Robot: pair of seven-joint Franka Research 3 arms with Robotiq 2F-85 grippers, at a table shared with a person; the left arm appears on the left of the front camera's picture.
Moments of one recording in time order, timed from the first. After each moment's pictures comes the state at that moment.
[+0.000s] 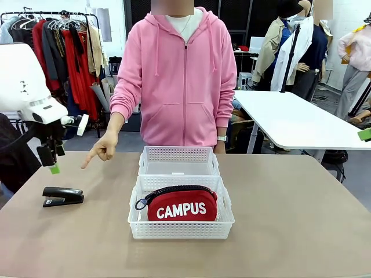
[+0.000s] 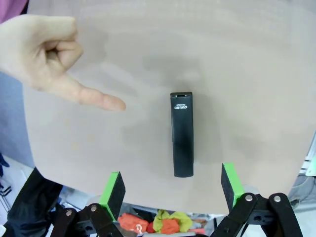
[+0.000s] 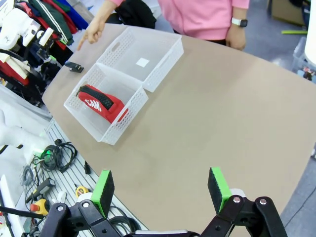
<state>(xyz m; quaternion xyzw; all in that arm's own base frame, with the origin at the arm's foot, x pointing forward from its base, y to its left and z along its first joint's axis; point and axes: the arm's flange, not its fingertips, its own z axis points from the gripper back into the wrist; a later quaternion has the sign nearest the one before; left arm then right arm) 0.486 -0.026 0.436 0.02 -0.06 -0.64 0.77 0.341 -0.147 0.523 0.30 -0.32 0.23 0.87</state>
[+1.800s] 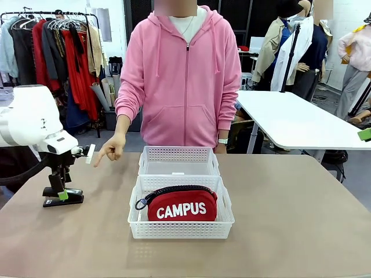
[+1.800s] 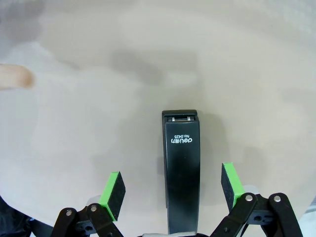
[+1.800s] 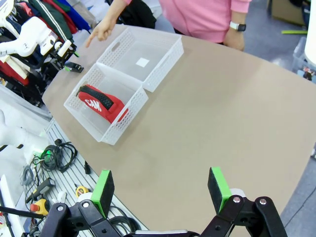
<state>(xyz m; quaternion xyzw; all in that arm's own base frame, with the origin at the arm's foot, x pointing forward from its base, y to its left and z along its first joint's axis) 0.506 -0.023 0.334 -0.02 -0.03 -0.62 0.78 0.341 -0.147 0.523 0.30 -0.32 0.23 0.87</state>
